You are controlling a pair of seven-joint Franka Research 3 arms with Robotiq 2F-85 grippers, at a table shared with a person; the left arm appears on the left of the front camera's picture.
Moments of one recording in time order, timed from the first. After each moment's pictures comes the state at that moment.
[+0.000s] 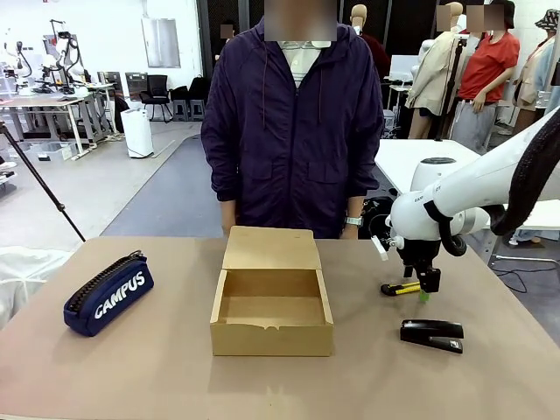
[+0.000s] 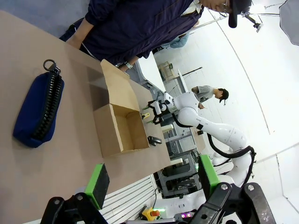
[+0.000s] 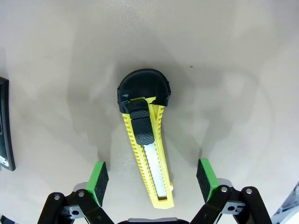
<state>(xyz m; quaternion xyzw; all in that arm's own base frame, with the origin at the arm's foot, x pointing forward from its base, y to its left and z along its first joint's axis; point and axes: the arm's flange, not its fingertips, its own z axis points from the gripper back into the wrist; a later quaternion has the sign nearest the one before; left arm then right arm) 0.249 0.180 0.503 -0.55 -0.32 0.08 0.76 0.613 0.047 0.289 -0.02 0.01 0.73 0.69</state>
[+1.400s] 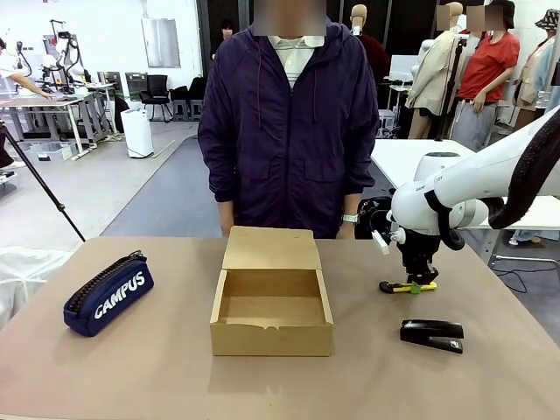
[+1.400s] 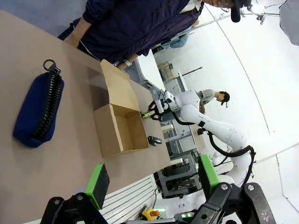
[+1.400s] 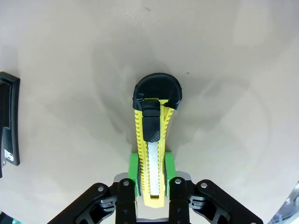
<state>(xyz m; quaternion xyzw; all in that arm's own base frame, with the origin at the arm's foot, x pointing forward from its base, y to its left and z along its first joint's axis) 0.249 0.180 0.503 -0.55 -0.32 0.08 0.76 0.618 0.045 0.298 0.00 0.00 0.74 0.68</state>
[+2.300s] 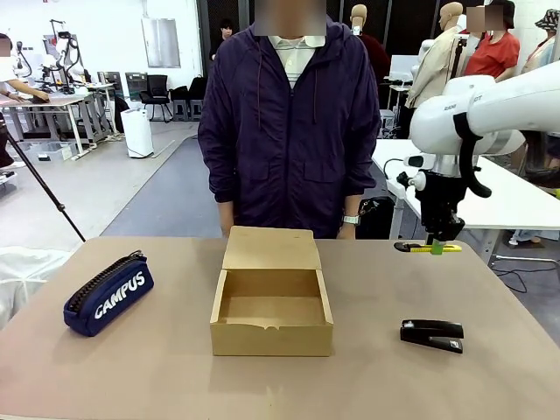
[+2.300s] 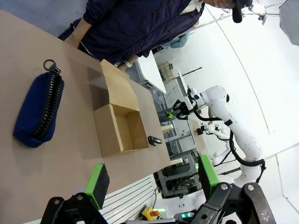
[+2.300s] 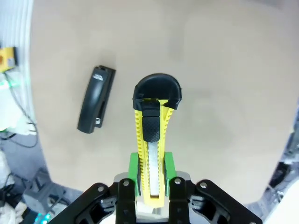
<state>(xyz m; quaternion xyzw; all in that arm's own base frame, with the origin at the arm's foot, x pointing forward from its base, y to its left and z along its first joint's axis) 0.249 0.180 0.502 -0.55 -0.32 0.08 0.76 0.574 0.040 0.451 0.04 0.02 0.71 0.70</state>
